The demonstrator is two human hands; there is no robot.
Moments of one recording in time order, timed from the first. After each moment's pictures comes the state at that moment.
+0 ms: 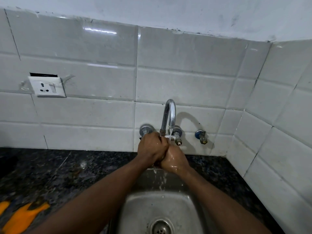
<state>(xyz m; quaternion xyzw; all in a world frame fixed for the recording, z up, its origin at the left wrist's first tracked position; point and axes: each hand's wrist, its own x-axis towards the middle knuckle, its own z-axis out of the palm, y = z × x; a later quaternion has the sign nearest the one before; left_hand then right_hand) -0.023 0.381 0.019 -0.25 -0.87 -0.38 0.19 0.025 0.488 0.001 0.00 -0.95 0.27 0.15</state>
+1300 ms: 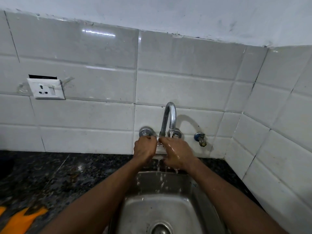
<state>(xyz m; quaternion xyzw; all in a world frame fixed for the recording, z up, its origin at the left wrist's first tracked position) -0.037 0.372 0.018 -0.07 -0.84 -0.54 0.02 0.029 0.498 0.042 0.10 -0.98 -0.01 0.17</state>
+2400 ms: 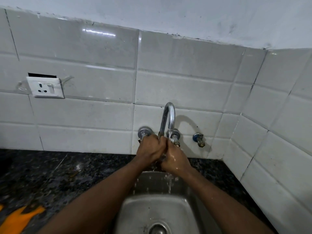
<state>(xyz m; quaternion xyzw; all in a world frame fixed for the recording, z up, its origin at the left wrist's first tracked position) -0.027 0.381 0.024 -0.28 -0.87 -0.40 0.10 0.034 0.489 0.016 -0.01 -0.96 0.22 0.15</state>
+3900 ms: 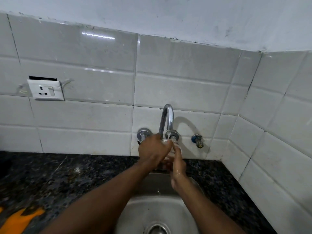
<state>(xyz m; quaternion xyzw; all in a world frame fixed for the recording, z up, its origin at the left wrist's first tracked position) -0.004 0.394 0.036 -0.17 -0.91 -0.36 0.15 0.040 0.477 -0.017 -0.27 -0.57 0.75 0.17</state>
